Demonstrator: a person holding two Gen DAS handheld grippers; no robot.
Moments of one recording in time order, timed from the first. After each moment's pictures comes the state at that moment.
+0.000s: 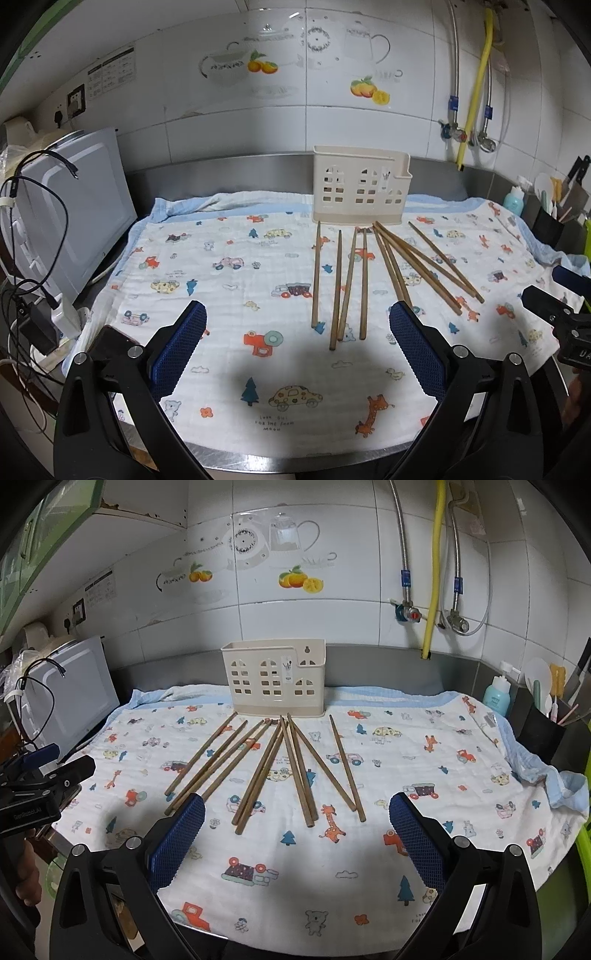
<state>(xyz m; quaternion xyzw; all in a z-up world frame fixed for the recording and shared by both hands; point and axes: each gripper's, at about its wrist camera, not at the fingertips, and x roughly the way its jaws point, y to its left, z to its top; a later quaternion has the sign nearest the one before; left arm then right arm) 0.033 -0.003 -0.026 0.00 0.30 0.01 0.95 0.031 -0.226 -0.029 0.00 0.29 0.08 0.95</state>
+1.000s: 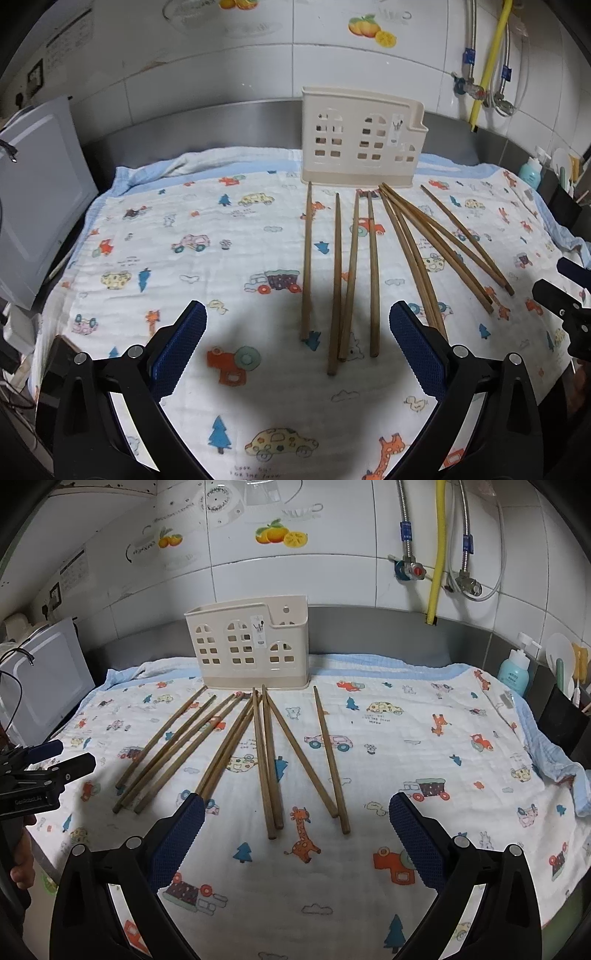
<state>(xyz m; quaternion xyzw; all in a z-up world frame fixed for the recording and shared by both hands) 0.120 -0.011 -0.078 0.00 0.38 -0.01 0.93 0.101 -0.251 -0.071 0.00 0.34 0.08 0.94</state>
